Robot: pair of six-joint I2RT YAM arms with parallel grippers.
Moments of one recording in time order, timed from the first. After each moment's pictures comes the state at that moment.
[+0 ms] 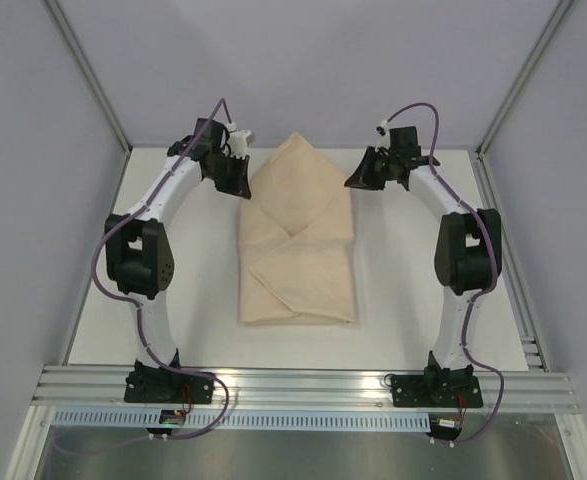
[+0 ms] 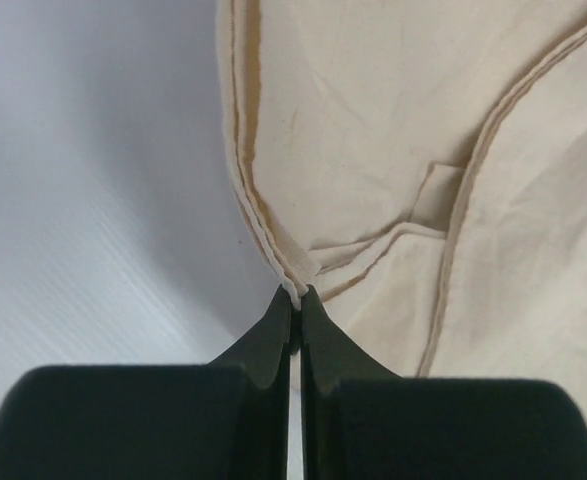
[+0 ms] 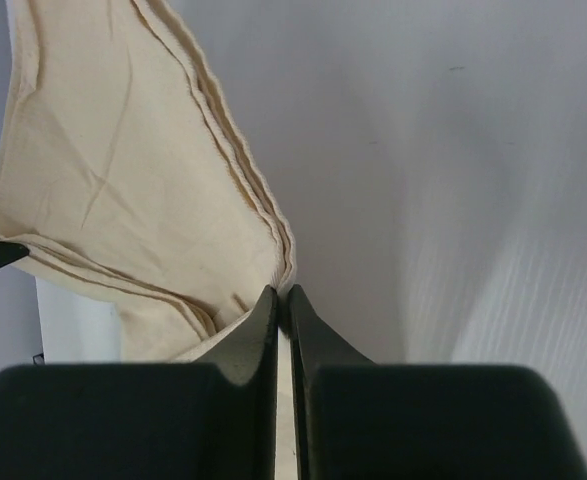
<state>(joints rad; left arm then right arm) -0.21 2.04 1.84 -0.79 0.41 0.07 0.15 2.11 1.74 -0.41 -0.50 0.49</state>
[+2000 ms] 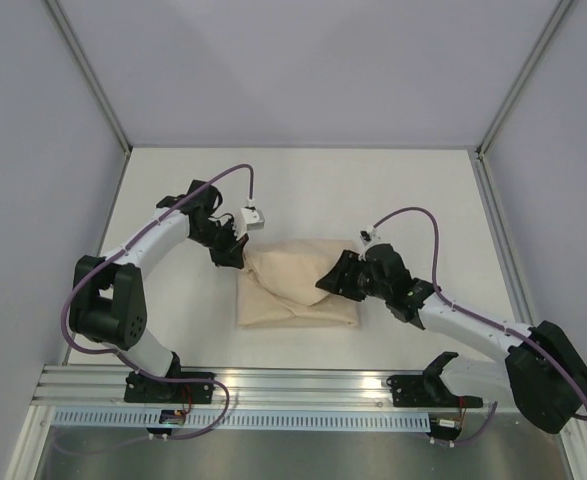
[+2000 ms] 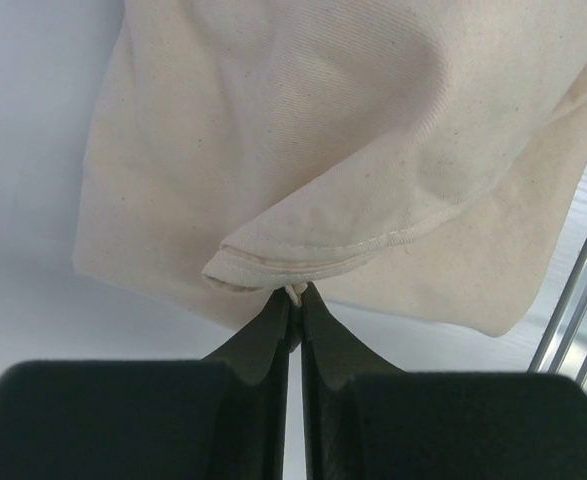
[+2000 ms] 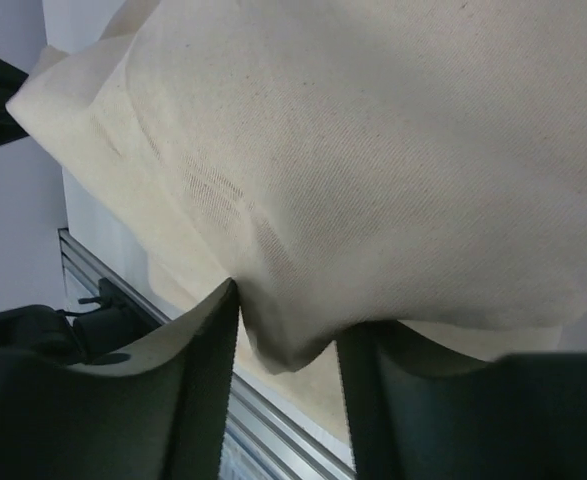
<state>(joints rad) -0.25 1.59 1.15 -0.87 0.66 0.83 0.67 1.14 0.50 0.05 -0.17 0.93</state>
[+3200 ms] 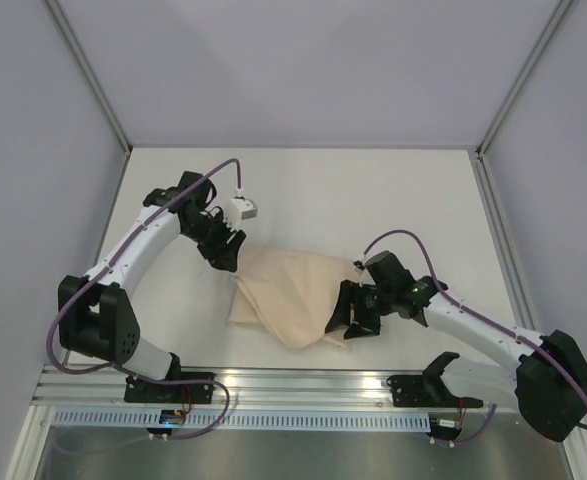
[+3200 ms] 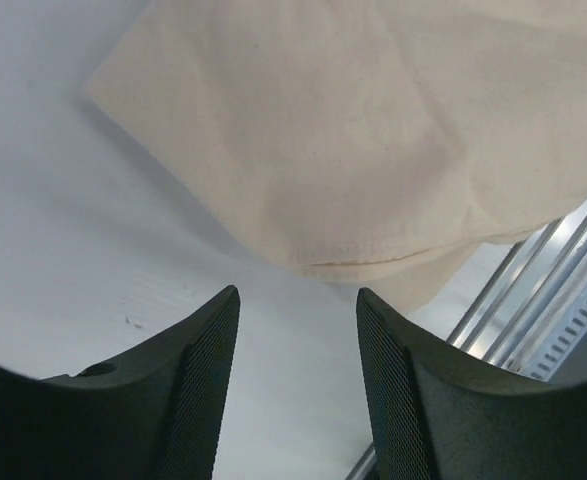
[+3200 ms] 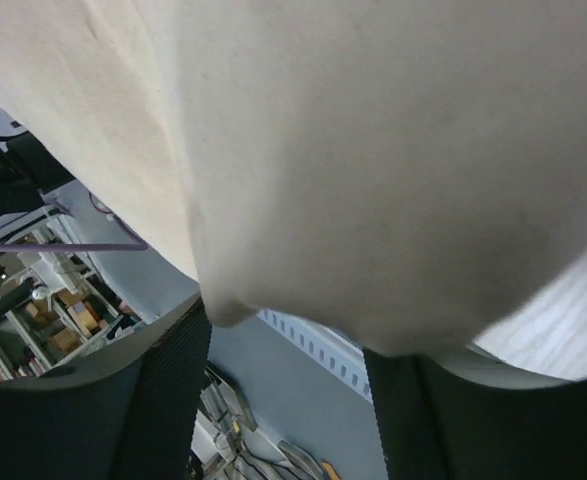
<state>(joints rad) -0.26 1.46 1.25 -1.06 0.54 0.64 0.66 1.13 0.56 -0.43 -0.53 0.87</state>
